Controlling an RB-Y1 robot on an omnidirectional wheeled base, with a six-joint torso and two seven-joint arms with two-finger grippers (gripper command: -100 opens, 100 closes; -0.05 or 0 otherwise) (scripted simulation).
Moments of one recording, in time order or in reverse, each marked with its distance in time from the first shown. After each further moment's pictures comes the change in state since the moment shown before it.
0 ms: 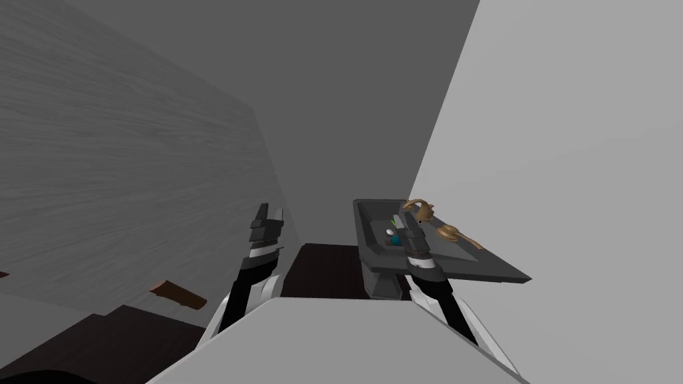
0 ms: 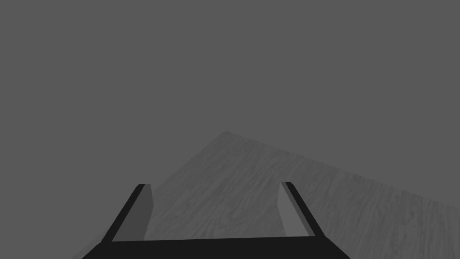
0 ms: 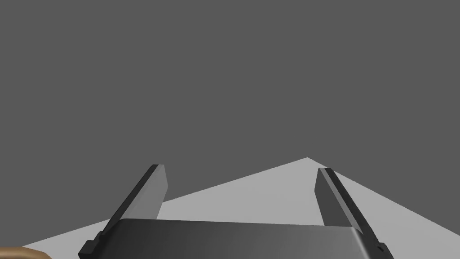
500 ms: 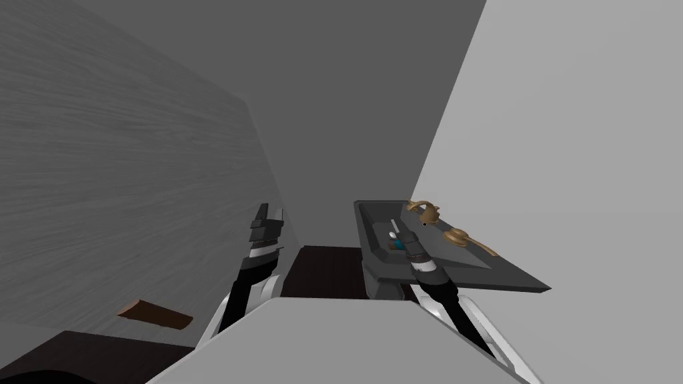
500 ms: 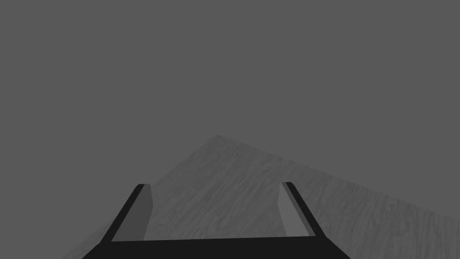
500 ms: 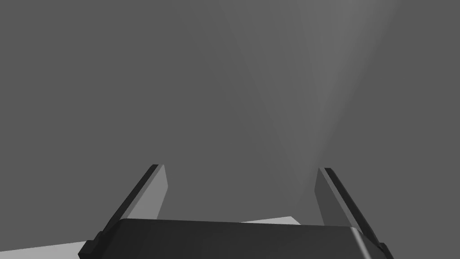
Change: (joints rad) left arm 0.000 0.000 0.000 0.000 0.000 0.000 0.000; right arm 0.014 -0.122 -0.035 0.040 0.135 -0.011 0.025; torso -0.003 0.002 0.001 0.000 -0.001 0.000
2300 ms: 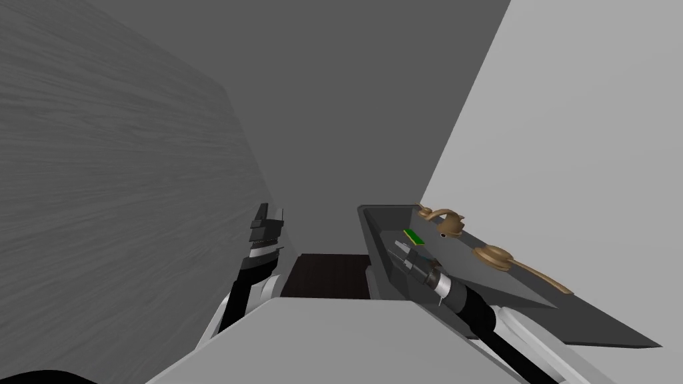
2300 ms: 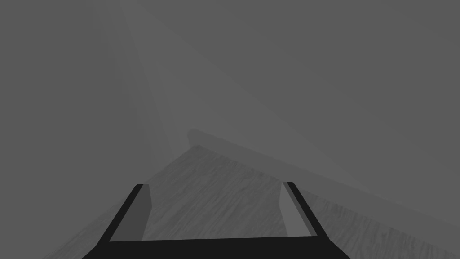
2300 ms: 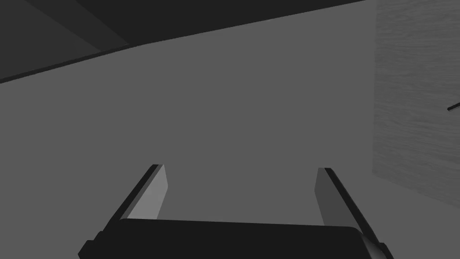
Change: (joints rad) left arm 0.000 0.000 0.000 0.000 0.000 0.000 0.000; right arm 0.128 -0.380 -0.089 0.118 0.443 -0.049 0.099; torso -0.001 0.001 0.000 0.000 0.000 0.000
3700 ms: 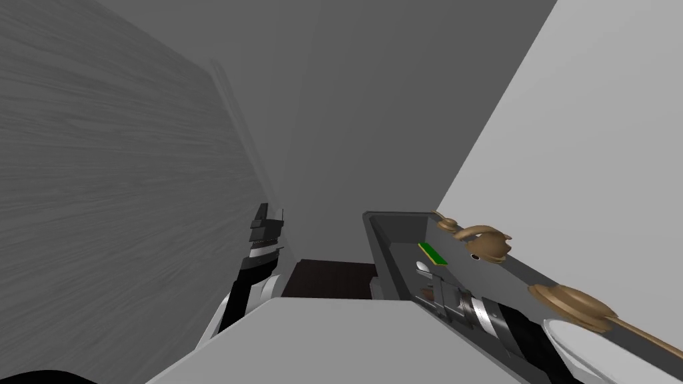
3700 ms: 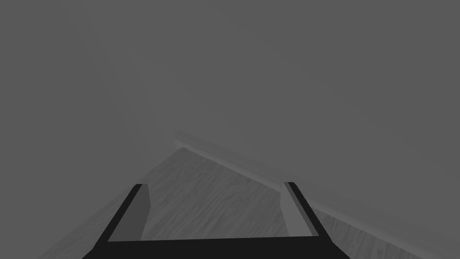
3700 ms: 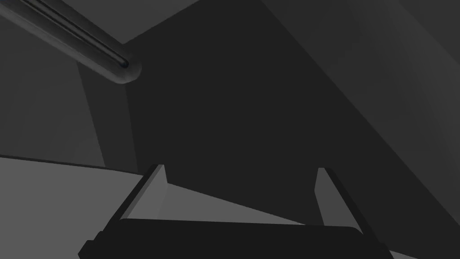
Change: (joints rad) left arm 0.000 0.000 0.000 0.000 0.000 0.000 0.000; right arm 0.166 -0.343 -0.064 0.121 0.352 -0.043 0.089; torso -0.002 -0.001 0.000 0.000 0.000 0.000
